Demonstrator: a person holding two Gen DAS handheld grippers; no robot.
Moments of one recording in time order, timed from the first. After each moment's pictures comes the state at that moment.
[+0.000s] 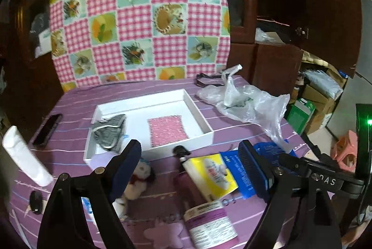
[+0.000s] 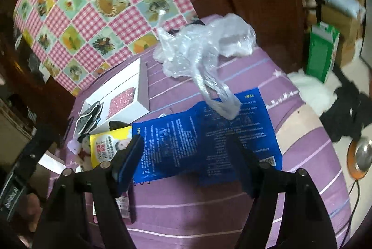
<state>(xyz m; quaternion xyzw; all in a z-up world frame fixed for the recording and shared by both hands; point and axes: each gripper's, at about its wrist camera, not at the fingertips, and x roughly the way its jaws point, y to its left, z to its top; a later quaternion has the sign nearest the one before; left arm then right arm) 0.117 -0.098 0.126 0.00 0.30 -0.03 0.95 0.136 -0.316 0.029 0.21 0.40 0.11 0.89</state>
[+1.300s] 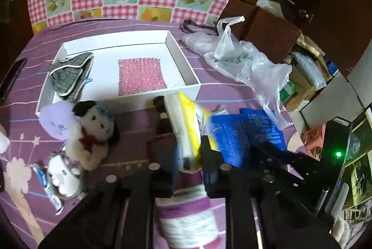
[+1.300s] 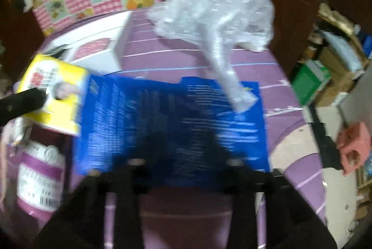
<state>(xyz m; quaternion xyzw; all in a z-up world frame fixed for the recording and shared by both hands) 0.146 -0.086 0.076 -0.09 0.45 -0.09 0.89 0.156 -0.262 -0.013 -0.01 0.44 0.08 0.89</state>
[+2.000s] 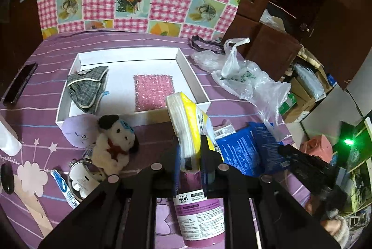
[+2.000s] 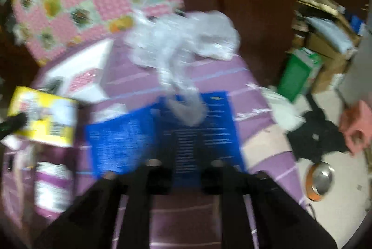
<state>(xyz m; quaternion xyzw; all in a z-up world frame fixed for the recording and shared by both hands) 0.140 -0.061 0.100 -0.11 0.42 -0.08 0.90 0.159 -0.308 0.009 0.05 0.43 0.02 0.90</state>
